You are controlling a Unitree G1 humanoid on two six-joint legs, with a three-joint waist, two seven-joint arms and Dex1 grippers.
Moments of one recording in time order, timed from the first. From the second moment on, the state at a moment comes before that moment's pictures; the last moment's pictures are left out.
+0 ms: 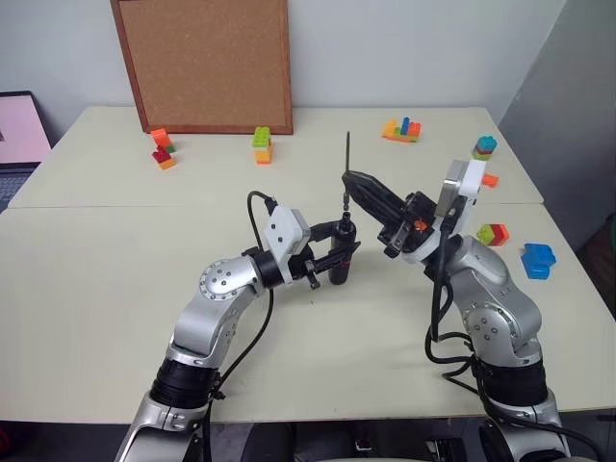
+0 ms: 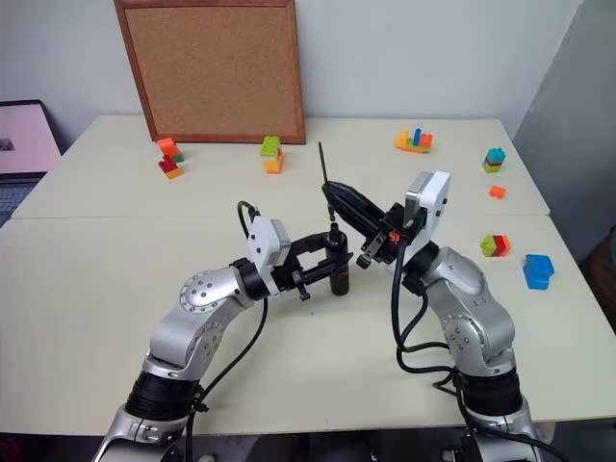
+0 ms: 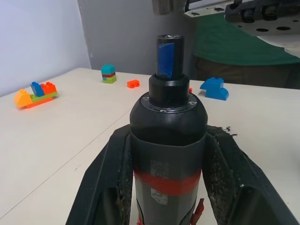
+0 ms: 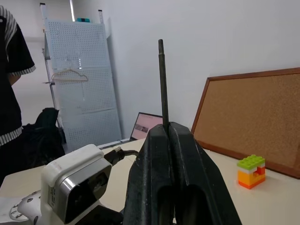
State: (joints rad) left arm -0.37 0.34 -0.15 -0.20 -0.33 0.26 -0.78; right arm -0.42 -0.22 0.05 -0.42 0.61 0.36 0.59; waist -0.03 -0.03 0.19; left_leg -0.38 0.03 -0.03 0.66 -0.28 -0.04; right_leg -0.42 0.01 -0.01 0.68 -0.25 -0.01
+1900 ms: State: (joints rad) left arm -0.38 0.34 -0.16 -0.19 -0.33 0.26 -0.80; right arm -0.35 -0.23 0.08 -0.41 0.52 0.23 0.63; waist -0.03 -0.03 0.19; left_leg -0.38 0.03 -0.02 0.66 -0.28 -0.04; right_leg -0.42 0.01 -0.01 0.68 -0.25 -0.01
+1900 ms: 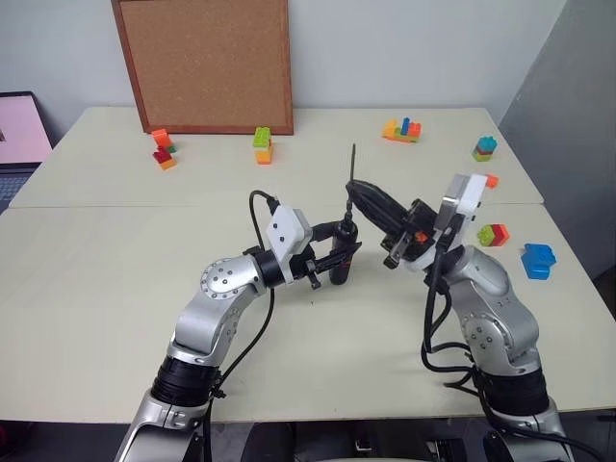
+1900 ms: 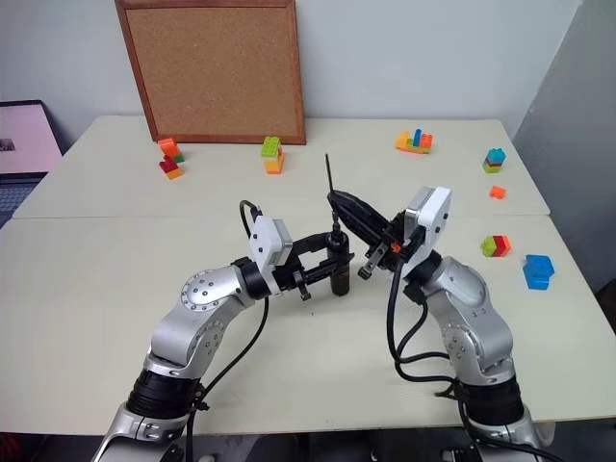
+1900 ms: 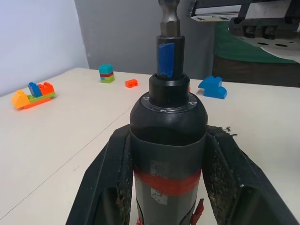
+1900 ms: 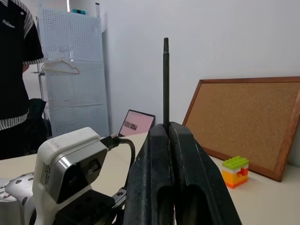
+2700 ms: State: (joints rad) left arm -0.38 0.34 -0.16 -0.19 -0.31 0.26 -0.79; right arm -0.37 -0.33 0.06 -0.54 0.61 0.49 0.53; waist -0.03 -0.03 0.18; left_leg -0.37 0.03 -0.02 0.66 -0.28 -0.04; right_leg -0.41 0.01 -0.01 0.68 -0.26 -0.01
